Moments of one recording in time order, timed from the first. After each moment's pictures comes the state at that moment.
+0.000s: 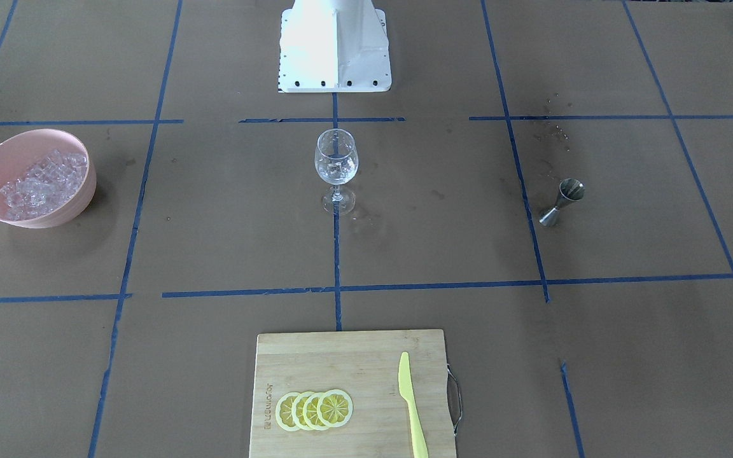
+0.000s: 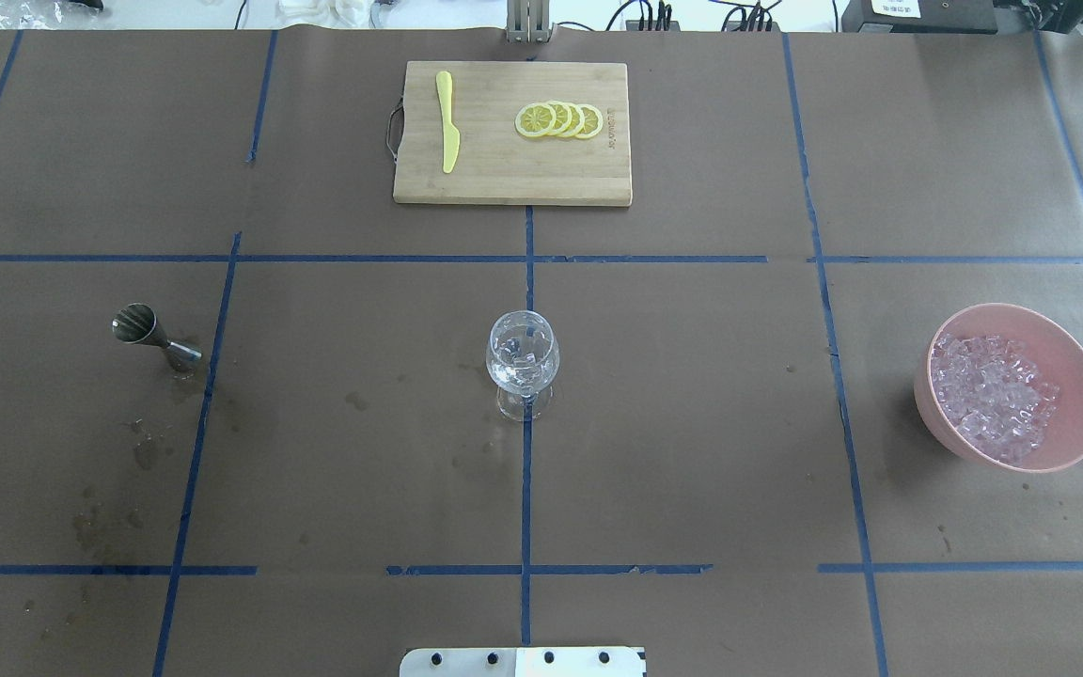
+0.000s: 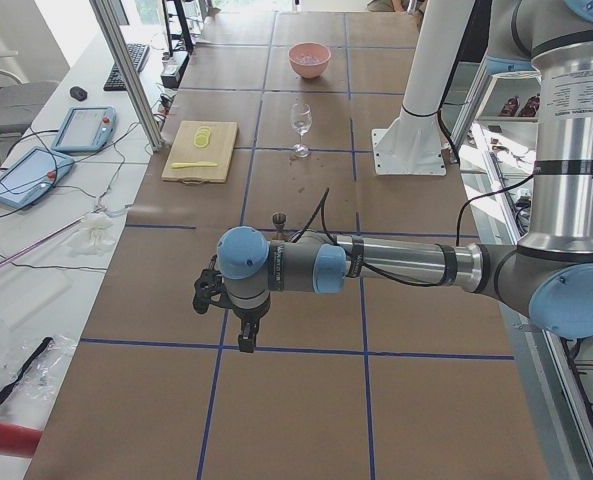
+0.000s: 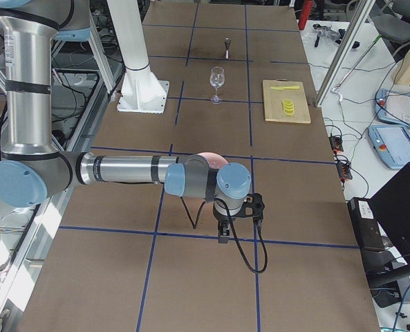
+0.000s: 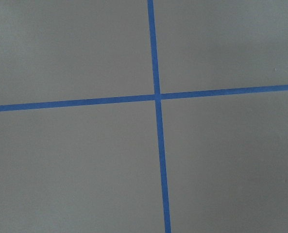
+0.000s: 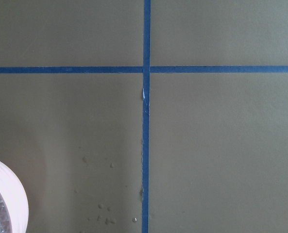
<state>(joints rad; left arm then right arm) -1.61 -1.54 -1.68 -1.54 -2.39 0.08 1.61 -1.63 1.68 -1.70 2.39 -0.08</state>
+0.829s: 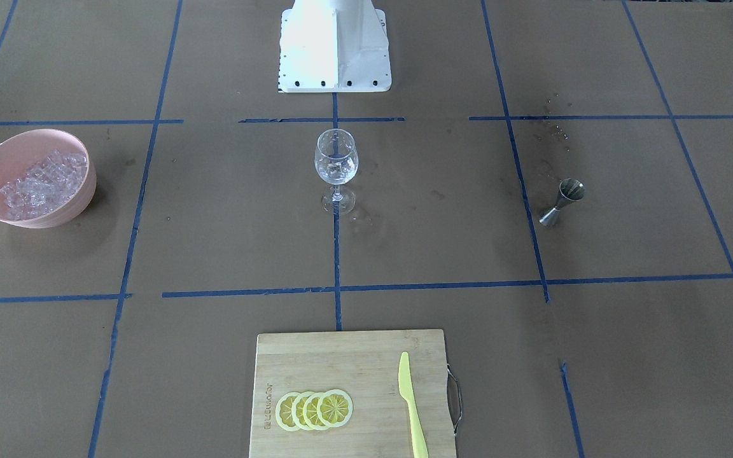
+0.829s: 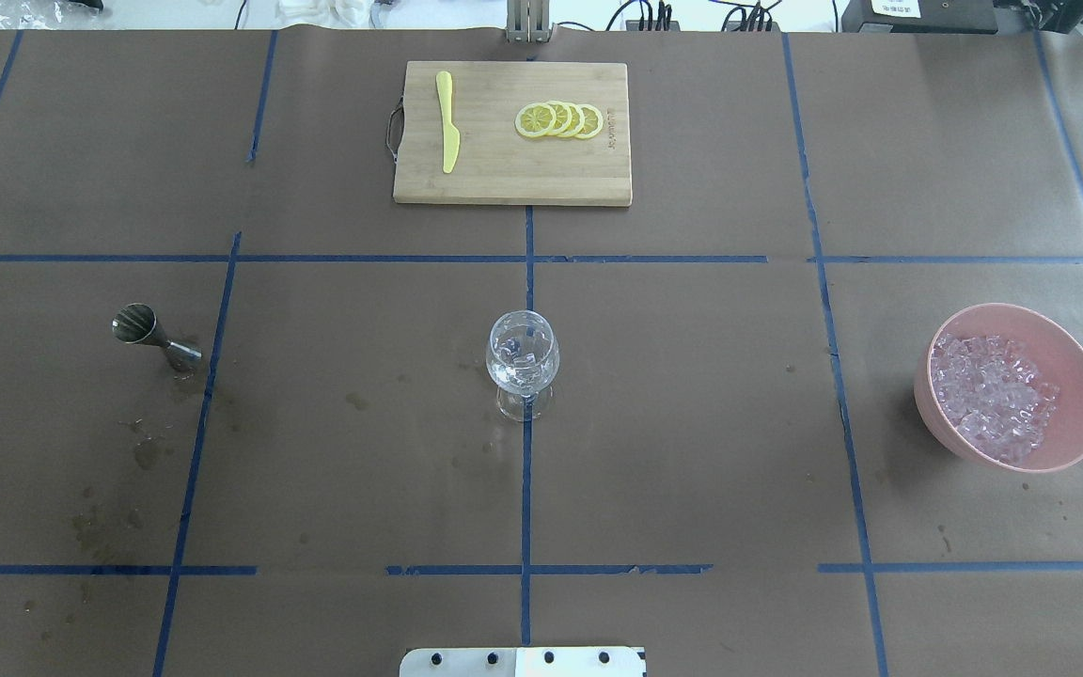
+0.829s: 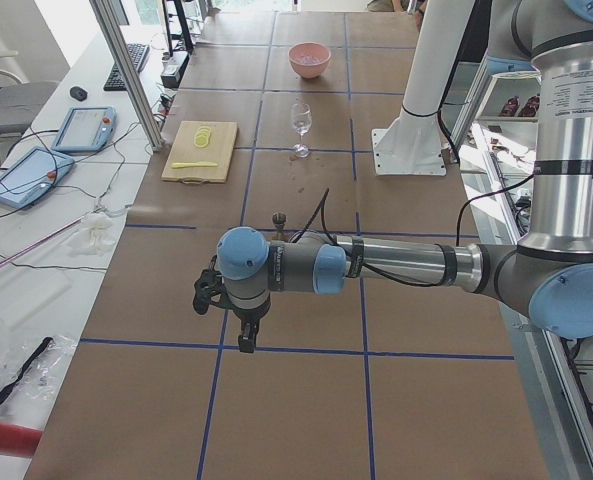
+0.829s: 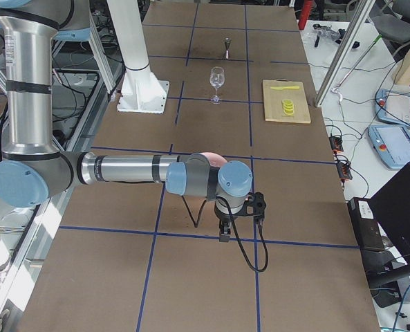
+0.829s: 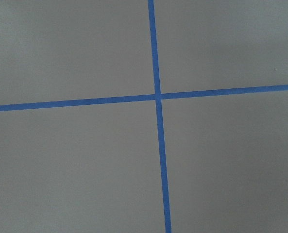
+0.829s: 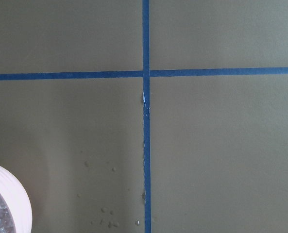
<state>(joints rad) -1.61 -1.54 -1.68 -1.54 -2.39 0.08 1.61 -1.63 1.68 -1.70 2.39 -0.05</state>
